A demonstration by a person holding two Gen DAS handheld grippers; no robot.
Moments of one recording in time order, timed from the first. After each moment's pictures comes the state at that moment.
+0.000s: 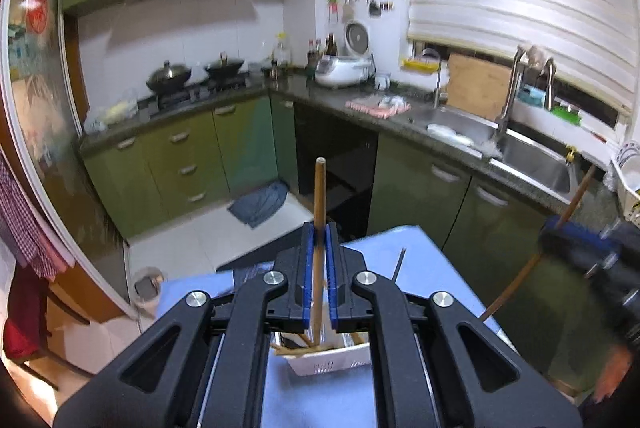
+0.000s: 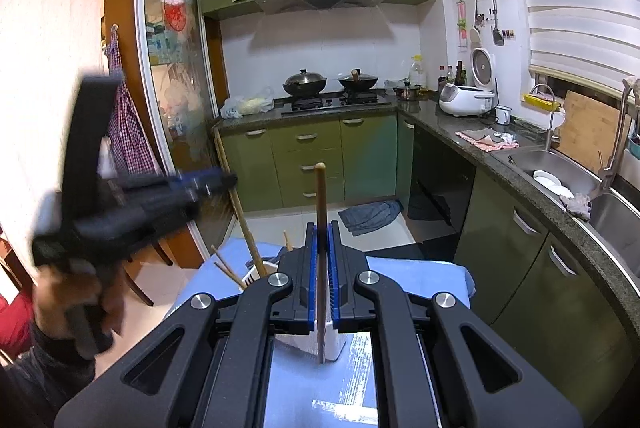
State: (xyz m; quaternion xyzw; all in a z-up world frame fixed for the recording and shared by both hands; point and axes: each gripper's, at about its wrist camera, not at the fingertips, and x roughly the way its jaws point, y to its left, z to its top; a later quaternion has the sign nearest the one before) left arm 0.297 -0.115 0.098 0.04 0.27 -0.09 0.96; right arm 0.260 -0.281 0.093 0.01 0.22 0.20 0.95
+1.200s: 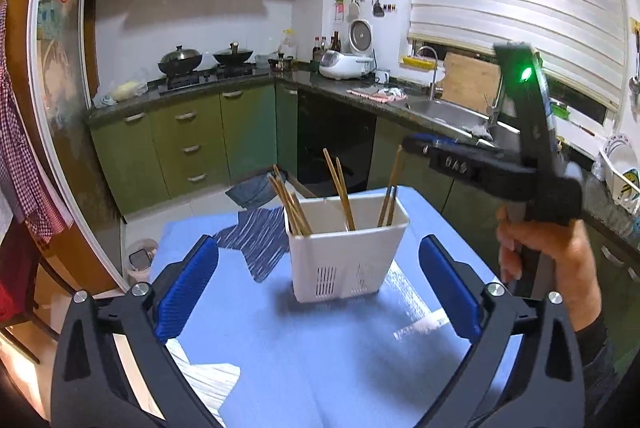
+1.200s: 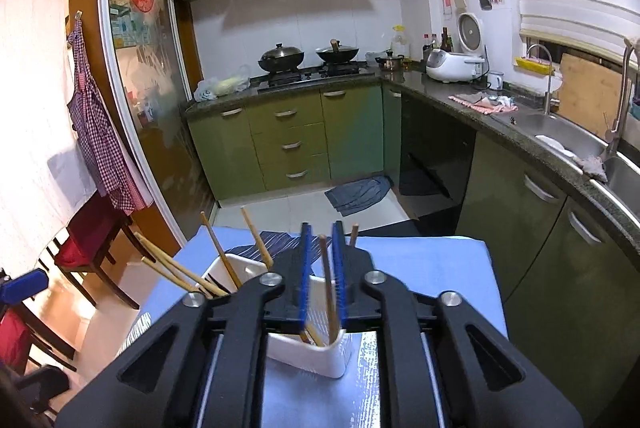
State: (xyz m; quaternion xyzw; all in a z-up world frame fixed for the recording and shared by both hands) left arm 0.179 -0.073 0.024 0.02 0.25 -0.09 0.96; right arm 0.348 -0.233 -0.006 0.02 0.25 0.16 0.95
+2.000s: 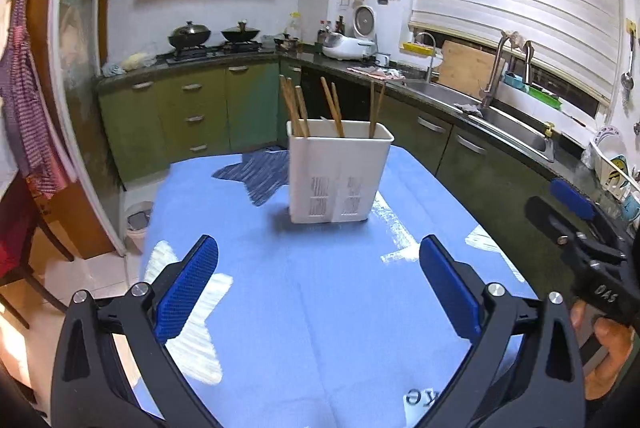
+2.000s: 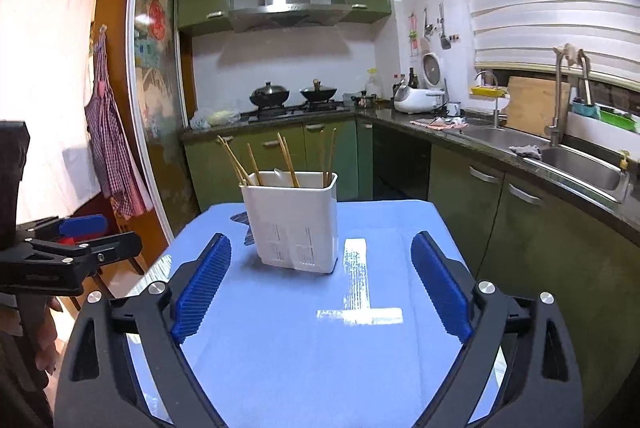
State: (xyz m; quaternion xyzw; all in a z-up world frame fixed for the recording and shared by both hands) left arm 0.077 -0.052 -0.027 -0.01 0.27 -0.08 0.96; right arm 0.058 -0.276 -0.075 0.03 0.16 0.11 0.98
